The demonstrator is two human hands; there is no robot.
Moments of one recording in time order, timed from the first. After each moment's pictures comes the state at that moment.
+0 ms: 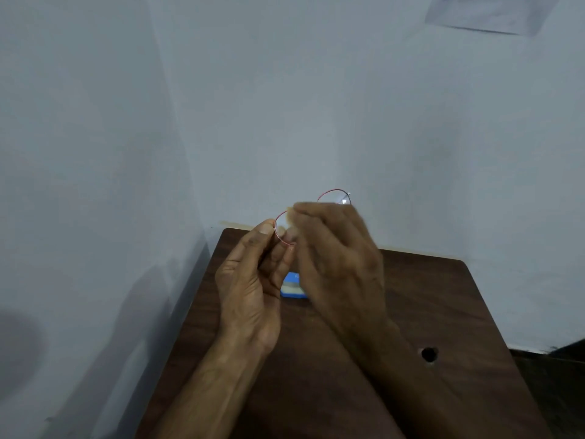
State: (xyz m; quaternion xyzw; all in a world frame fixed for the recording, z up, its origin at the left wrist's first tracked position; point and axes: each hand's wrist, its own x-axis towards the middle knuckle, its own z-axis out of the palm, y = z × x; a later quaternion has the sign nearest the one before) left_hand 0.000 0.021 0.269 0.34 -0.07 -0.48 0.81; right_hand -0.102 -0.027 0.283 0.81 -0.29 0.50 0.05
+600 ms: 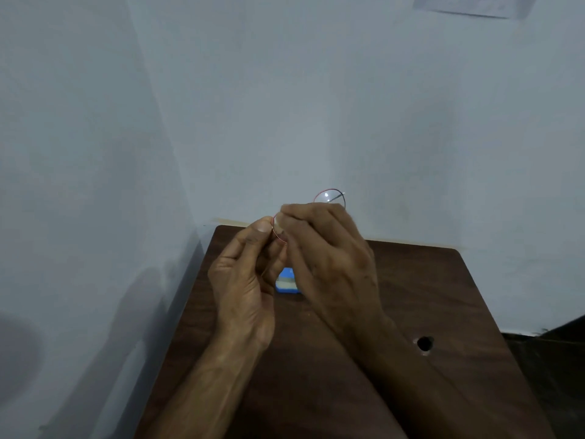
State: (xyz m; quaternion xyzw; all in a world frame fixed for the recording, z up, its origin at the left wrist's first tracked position) left_hand -0.001 0.015 0.262 0.37 -0.08 -0.46 0.80; right_hand -0.105 -0.031 0.275 0.83 -0.29 0.48 0.07
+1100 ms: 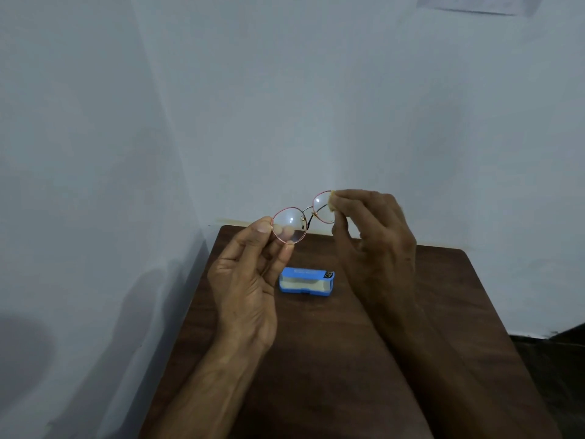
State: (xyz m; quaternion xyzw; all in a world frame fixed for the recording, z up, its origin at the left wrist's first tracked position) left_hand -0.002 0.020 0.266 0.37 -0.11 -0.43 0.82; right_hand -0.135 -0.064 0.275 0.77 -0.37 0.51 0.08
